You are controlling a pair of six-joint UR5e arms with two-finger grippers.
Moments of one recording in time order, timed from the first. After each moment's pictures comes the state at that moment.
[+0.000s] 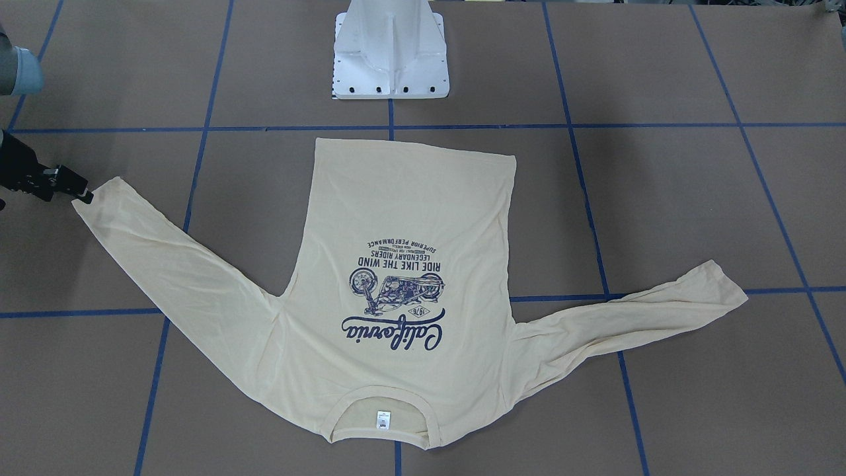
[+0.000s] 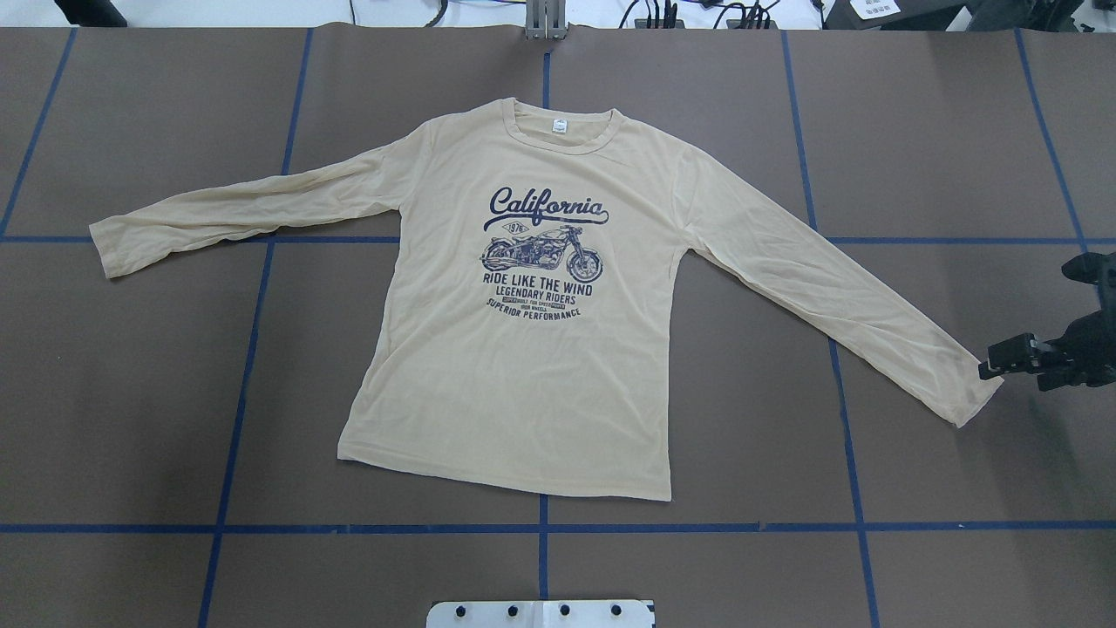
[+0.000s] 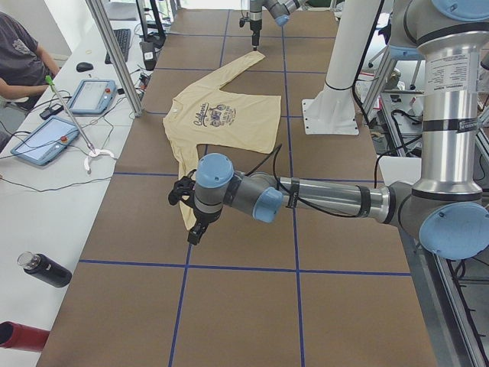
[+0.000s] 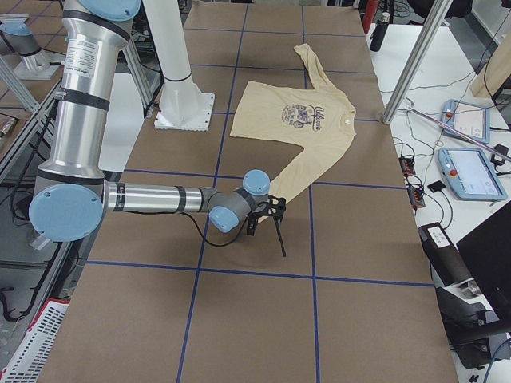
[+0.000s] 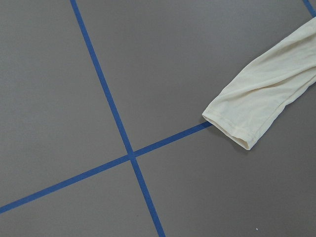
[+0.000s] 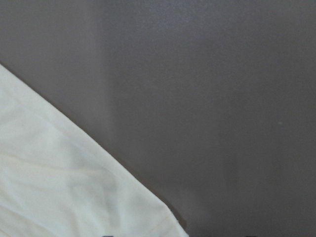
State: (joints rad) left arm -1.50 -1.50 -1.73 -1.87 -2.34 0.07; right arm 0.94 -1.77 1.63 -0.81 2.28 1.01
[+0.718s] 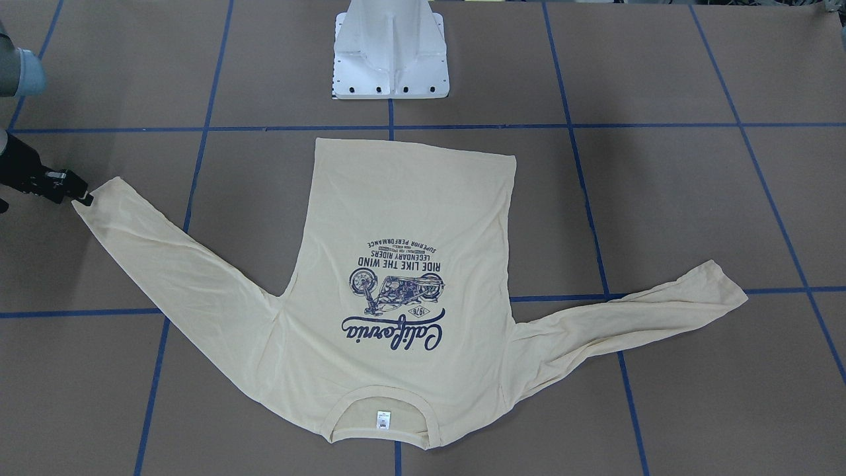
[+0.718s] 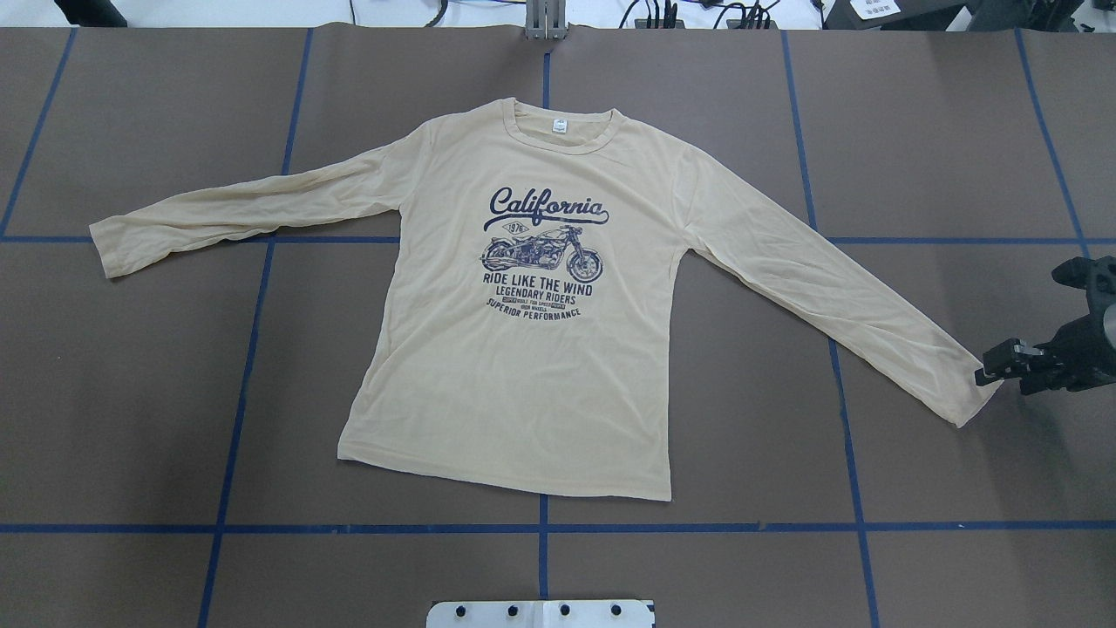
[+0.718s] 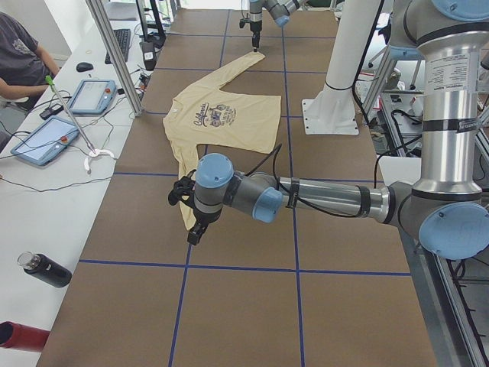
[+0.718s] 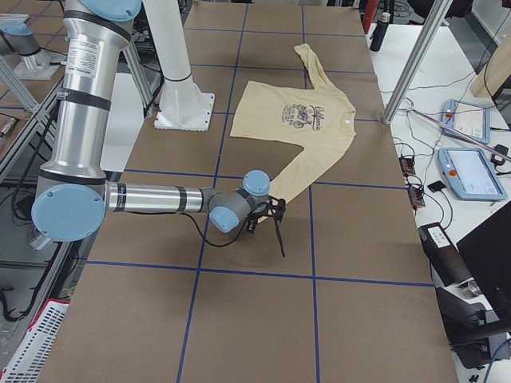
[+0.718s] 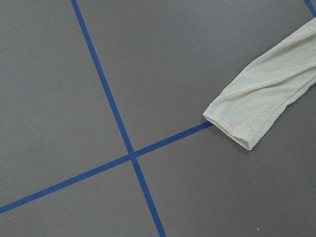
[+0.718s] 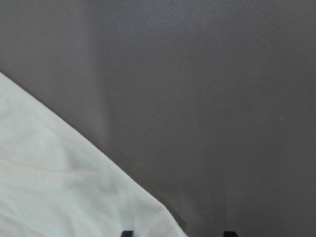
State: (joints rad) left arm -1.50 -1.50 -1.73 -1.87 -2.34 0.07; right arm 0.94 -1.77 1.62 -0.81 2.27 1.04
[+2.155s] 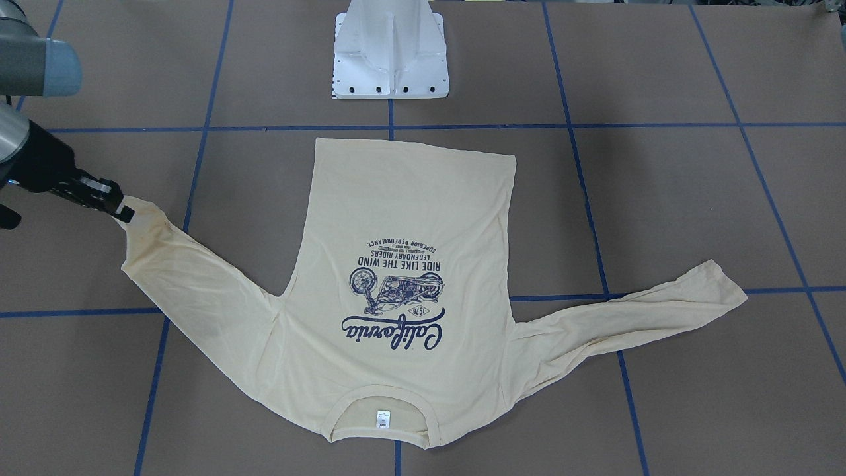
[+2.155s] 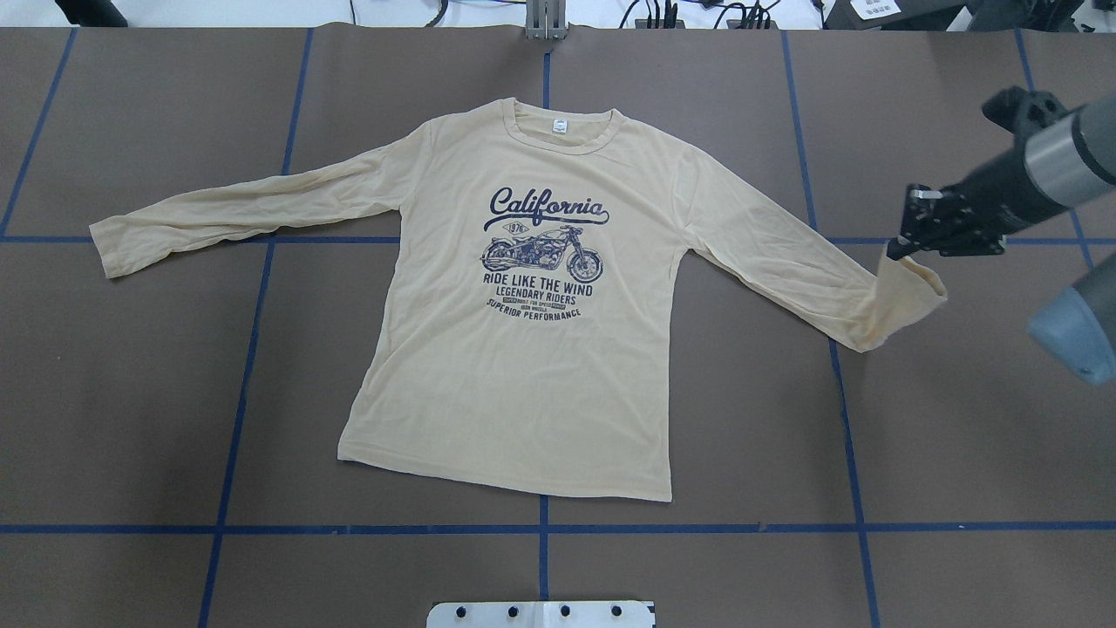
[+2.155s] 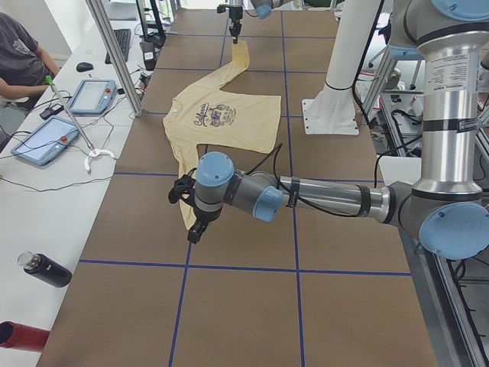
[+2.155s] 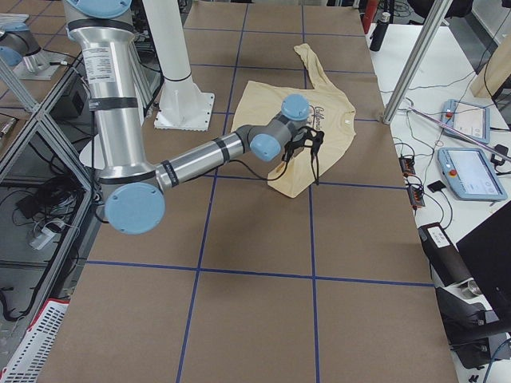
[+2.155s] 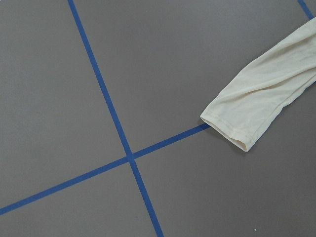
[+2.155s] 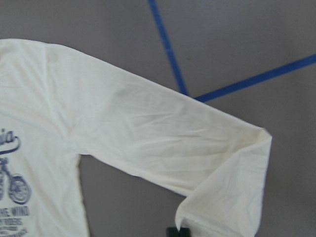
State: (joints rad) left arm -1.50 -1.50 -1.73 -1.87 -2.34 0.07; right arm 1.02 -1.33 1.83 -1.29 2.35 1.27
